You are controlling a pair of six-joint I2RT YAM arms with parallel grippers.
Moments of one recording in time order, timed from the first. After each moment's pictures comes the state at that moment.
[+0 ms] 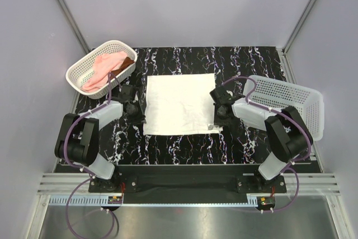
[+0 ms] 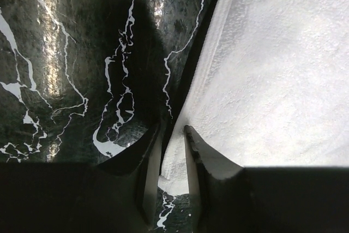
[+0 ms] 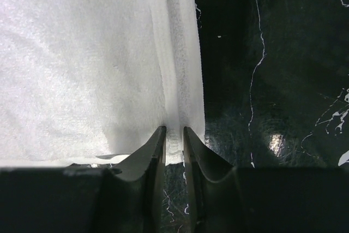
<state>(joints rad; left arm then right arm) -0.23 1.55 0.82 -0.44 0.10 -0.55 0.52 1.65 0.96 -0.55 0.14 0.59</state>
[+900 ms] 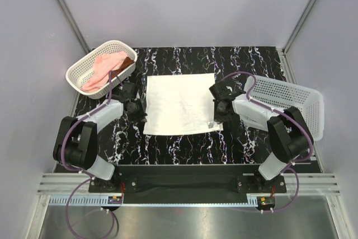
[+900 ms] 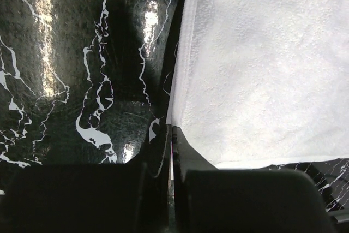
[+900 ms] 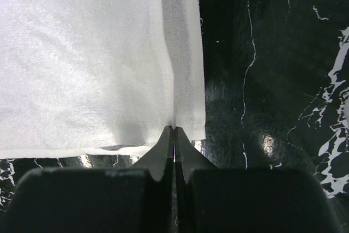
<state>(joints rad) -0.26 1.52 0.86 -0.49 0.10 -0.58 0.52 1.64 1.03 -0.63 0.14 0.55</state>
